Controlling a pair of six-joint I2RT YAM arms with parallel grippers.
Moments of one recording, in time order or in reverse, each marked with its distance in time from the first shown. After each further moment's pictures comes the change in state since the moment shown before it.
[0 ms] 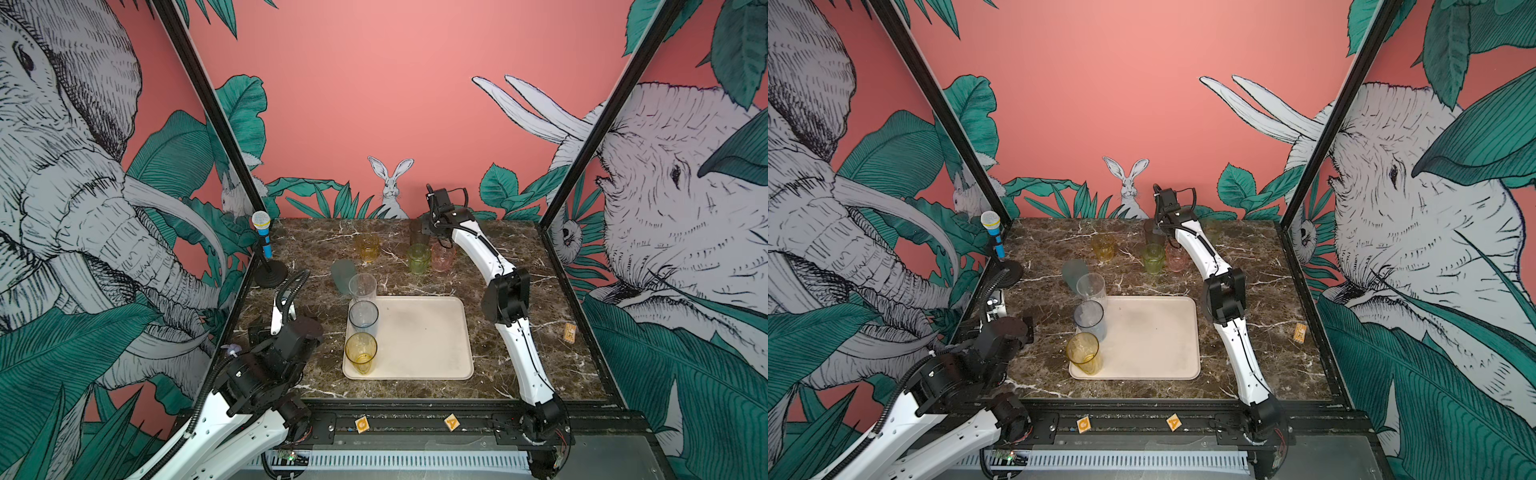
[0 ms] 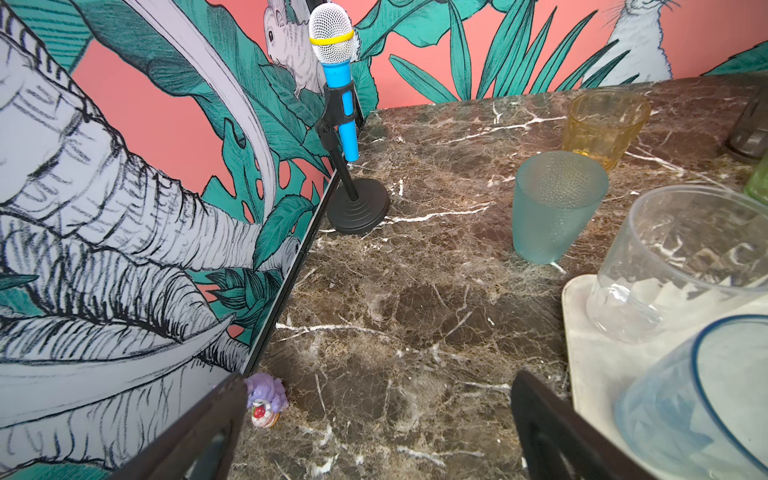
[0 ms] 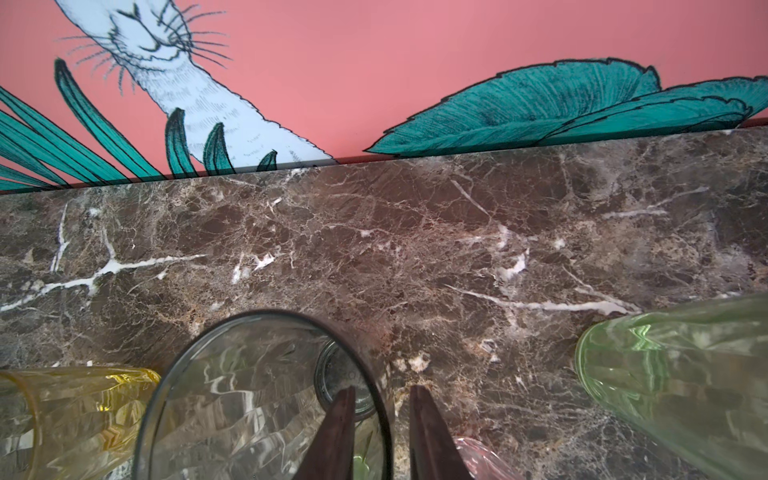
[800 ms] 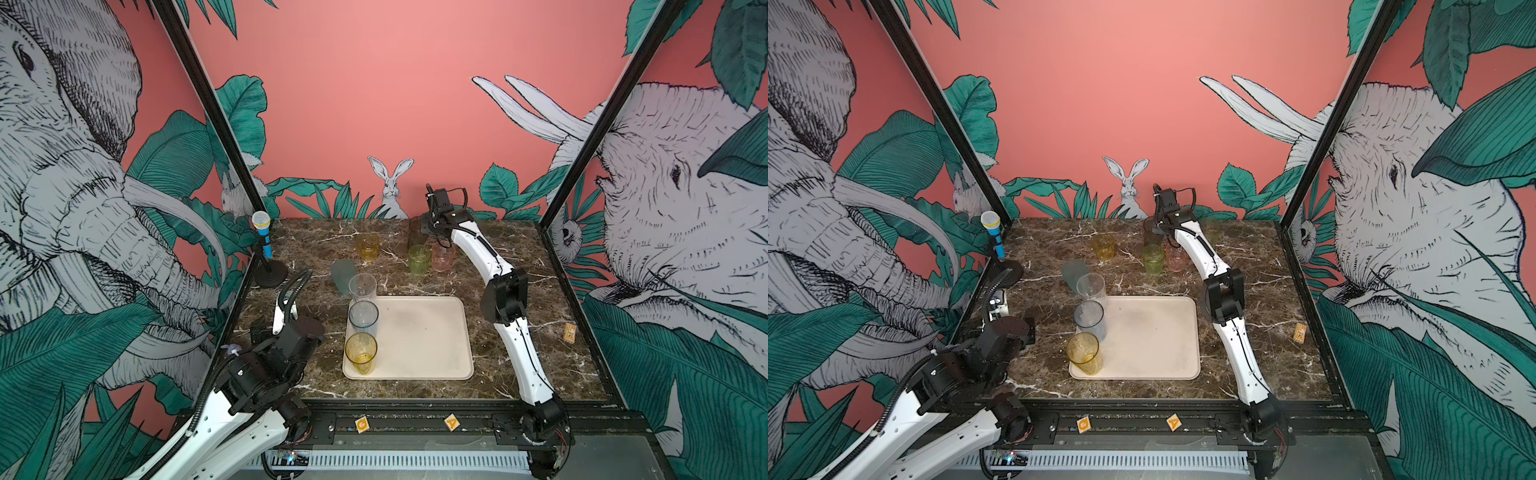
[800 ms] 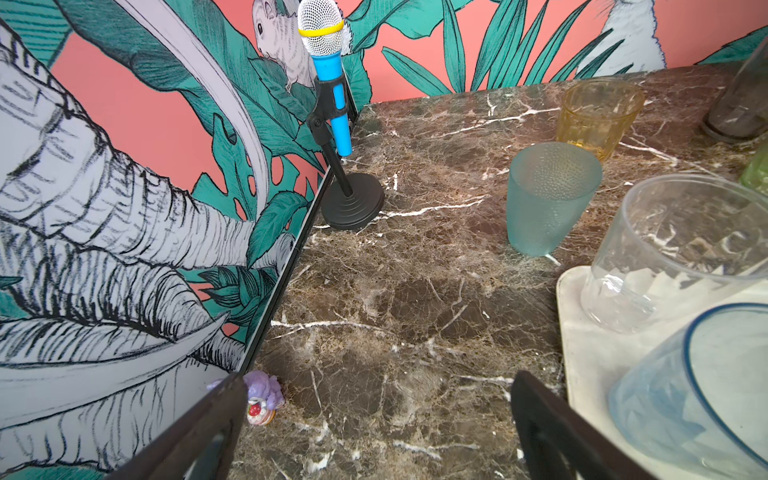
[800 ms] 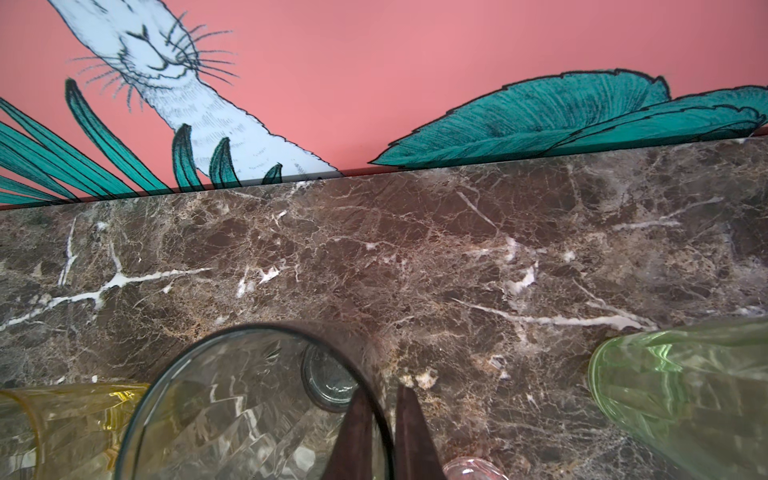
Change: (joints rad) left arm 0.000 0.010 -0.002 0.001 0.023 0.000; right arm 0.000 0.026 0.033 0.019 -0.002 0.009
